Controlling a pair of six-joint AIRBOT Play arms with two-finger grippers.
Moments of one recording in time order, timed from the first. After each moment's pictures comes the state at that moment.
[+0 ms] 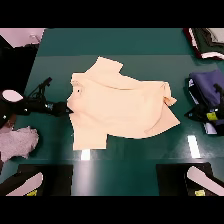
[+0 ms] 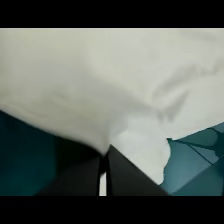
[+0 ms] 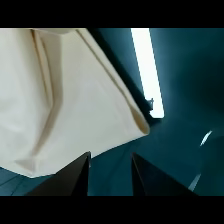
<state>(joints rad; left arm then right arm) 0.08 -1.12 0.80 0.80 -1.14 -1.18 -0.59 -1.15 0.81 -1.02 1.37 1.19</state>
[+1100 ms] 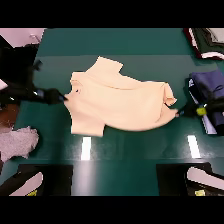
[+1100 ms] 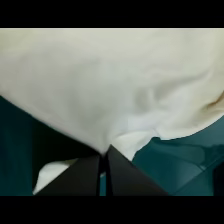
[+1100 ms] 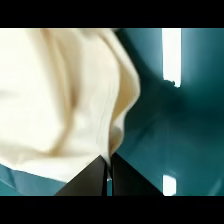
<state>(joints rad) 0.10 -1.06 1.01 0.81 -1.22 -1.23 -0.48 -1.28 0.92 -0.90 1.38 1.11</state>
